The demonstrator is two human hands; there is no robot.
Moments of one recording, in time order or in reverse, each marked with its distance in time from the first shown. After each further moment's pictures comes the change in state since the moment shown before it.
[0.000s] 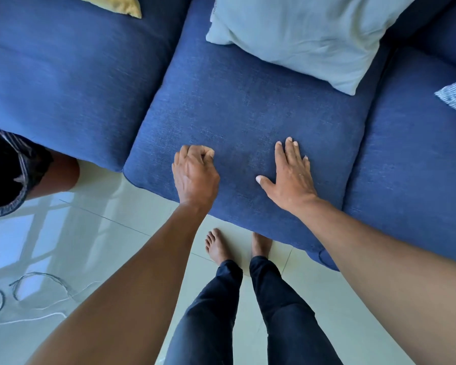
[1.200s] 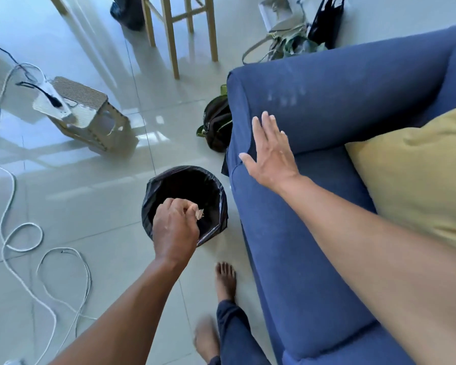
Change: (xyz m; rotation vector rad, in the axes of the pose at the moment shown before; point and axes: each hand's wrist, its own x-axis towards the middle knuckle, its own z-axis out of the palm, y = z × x) left_hand 0.214 -0.431 -0.429 -0.223 0.549 -0.576; right_hand 0.184 -0.846 -0.004 -0.425 0.158 -1.005
